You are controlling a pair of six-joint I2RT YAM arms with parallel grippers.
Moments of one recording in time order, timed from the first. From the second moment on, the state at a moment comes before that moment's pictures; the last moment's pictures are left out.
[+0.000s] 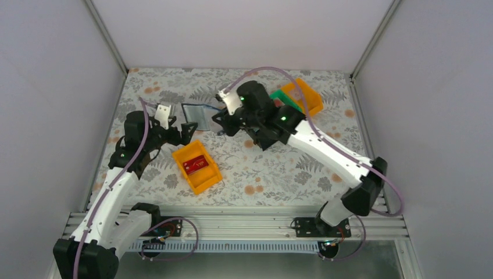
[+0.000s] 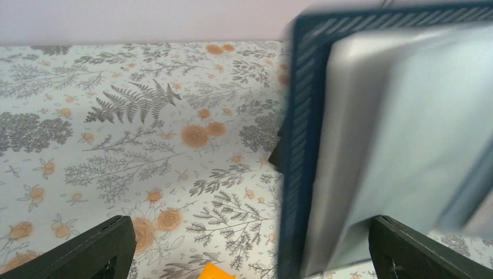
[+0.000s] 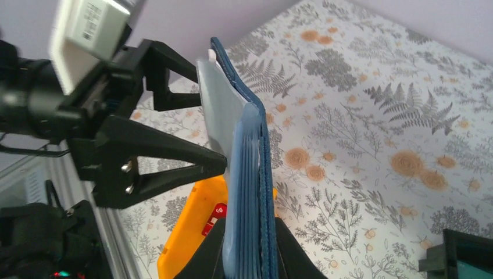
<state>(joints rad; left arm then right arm) -0.14 0.87 0.73 -0.30 0.43 -0.13 0.92 1.59 1.62 -0.62 -0.13 0.15</state>
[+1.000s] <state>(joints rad) -0.21 0.90 0.74 -0.10 0.78 -0.21 0.85 1.93 1.83 -0.76 0.18 0.35</state>
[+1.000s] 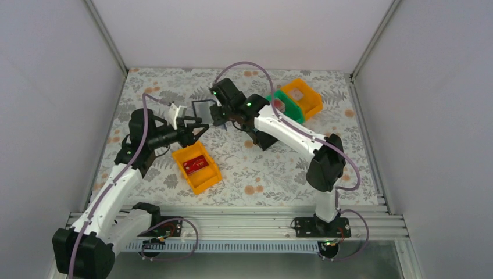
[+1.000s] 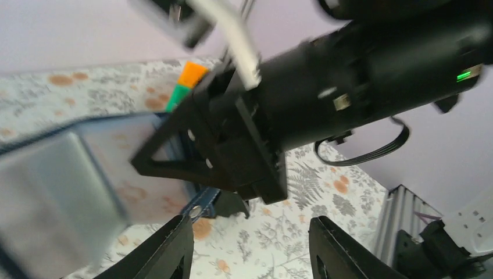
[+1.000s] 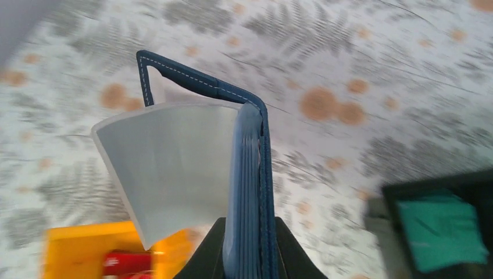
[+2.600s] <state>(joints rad) -0.17 0.80 0.82 -0.25 1.05 -0.02 0.79 1.46 1.40 -0.31 -0.75 -0.10</state>
